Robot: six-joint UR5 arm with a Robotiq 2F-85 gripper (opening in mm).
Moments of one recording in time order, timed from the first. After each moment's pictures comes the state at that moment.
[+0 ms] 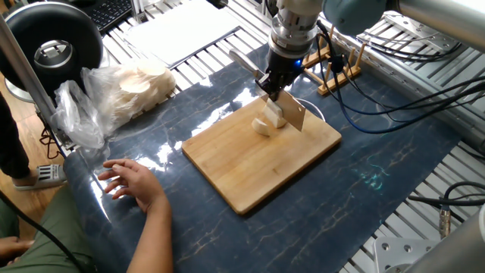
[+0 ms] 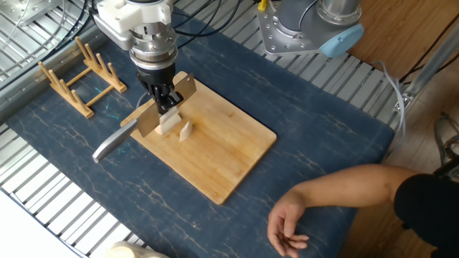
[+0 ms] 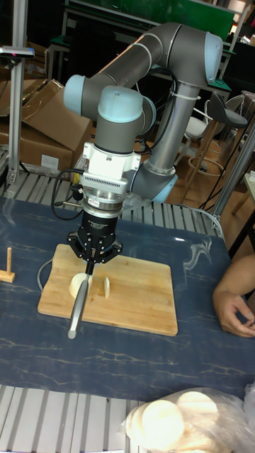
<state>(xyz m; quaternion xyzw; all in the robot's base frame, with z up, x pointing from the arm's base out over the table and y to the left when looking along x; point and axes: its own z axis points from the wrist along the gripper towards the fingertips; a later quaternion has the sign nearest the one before) 0.527 -0.051 0.083 0.06 1.00 0.02 0.06</state>
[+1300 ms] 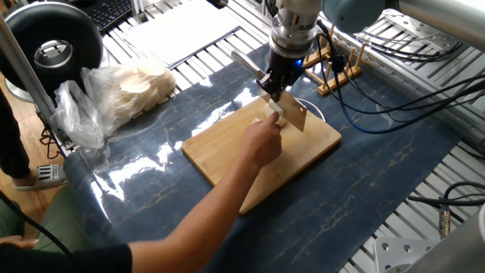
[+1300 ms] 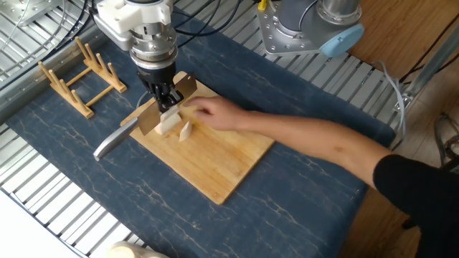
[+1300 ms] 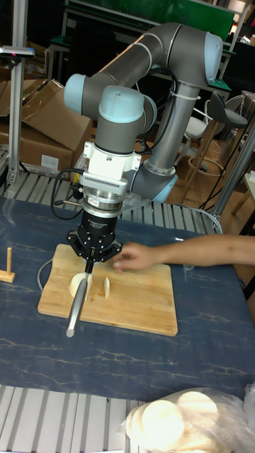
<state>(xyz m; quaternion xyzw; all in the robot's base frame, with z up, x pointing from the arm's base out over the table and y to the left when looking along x) 0.521 -0.053 0.084 0.06 1.00 0.02 0.05</state>
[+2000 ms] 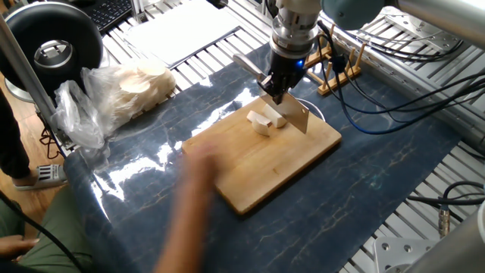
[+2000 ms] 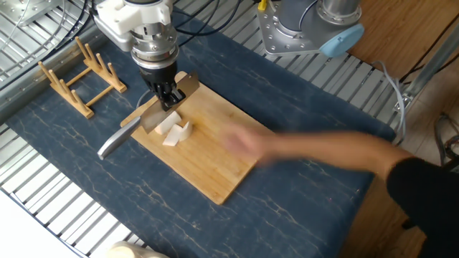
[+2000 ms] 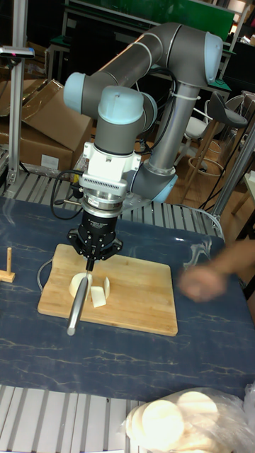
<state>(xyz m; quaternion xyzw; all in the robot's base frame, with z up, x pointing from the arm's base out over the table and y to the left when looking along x) 0.513 -0.051 0.083 0.06 1.00 0.02 0.03</state>
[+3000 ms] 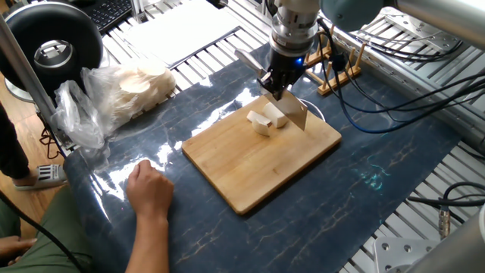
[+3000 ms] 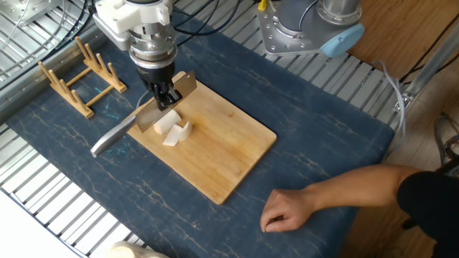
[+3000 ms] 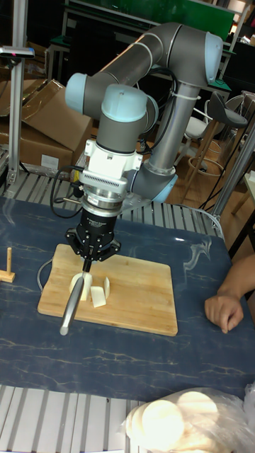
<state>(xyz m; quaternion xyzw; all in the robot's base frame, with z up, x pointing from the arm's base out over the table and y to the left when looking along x) 0.525 -0.059 0.088 0.08 1.00 0.00 0.05</state>
